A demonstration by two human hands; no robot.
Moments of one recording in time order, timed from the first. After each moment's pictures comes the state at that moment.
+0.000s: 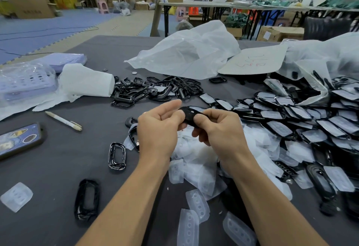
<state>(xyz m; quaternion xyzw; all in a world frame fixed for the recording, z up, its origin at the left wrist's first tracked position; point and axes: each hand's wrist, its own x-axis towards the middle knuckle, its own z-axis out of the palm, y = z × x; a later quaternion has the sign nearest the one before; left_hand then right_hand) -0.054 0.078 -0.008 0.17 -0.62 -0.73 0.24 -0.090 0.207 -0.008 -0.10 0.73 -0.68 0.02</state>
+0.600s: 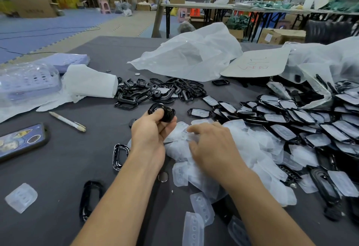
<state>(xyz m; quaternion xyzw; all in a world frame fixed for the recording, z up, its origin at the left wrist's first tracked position) -0.059 0.055 -0.001 0.25 -0.39 -0.87 0.19 -0.077 0.192 -0.011 -0.20 0.96 -0.20 -0.03</state>
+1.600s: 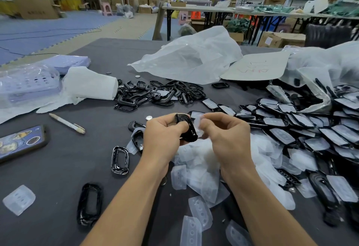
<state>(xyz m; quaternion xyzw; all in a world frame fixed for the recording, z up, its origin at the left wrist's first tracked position) -0.053 0.073 -0.007 0.16 -0.65 -0.73 0.15 -0.079 0.201 -0.002 -0.06 0.69 -0.72 -0.06</state>
